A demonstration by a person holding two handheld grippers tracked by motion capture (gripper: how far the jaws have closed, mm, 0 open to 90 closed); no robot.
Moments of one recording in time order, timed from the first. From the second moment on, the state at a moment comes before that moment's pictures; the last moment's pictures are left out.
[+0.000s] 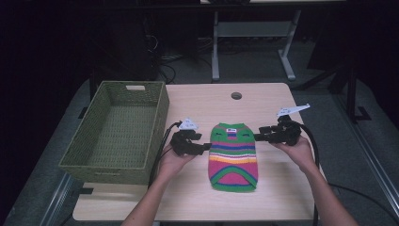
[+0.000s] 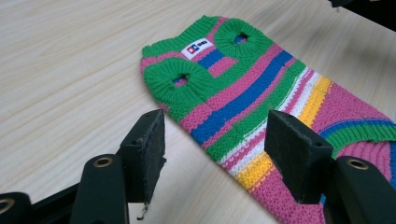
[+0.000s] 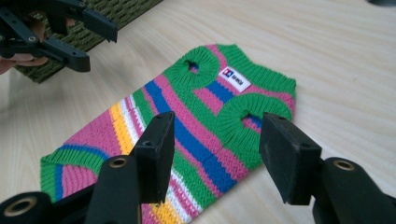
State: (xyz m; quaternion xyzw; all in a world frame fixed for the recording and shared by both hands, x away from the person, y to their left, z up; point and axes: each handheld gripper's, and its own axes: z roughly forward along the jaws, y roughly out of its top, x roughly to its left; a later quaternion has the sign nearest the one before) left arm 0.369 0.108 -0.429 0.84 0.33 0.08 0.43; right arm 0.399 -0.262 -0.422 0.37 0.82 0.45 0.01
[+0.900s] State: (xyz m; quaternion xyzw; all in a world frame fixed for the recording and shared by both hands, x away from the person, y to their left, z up) left arm 0.329 0.126 -0.434 0.83 0.33 0.08 0.44; right arm 0.355 -0.278 -0.427 0.36 0.82 0.44 0.00
